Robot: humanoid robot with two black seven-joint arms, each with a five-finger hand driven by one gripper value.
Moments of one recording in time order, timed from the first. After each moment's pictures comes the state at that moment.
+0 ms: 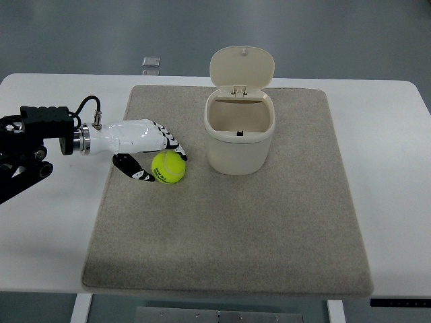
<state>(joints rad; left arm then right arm) -0.86 0.67 -0.41 -1.21 1.89 -0.11 -0.52 0.04 0.00 -0.05 0.21 0.07 -0.15 0.06</state>
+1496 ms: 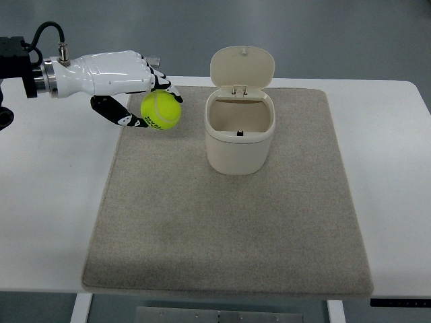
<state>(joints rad) -1.08 0.84 -0.46 -1.40 1.82 -0.13 -0.53 0.04 0.00 -0.05 0.21 0.07 -0.15 0.06</state>
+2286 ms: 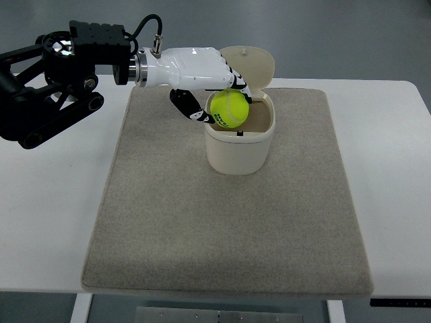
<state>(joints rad) -1.20 0.47 -0.43 -1.19 1.93 -0.20 -0.48 0.04 0.00 -0.05 0.21 0.07 -0.15 0.06</state>
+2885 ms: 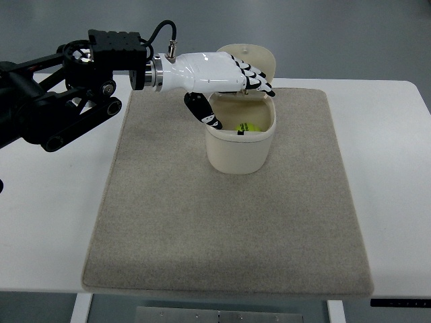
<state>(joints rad) -1.19 0.39 -0.44 -1.12 1.90 -0.17 -0.48 0.04 0.00 -0.05 0.21 0.07 -0.15 0.06</state>
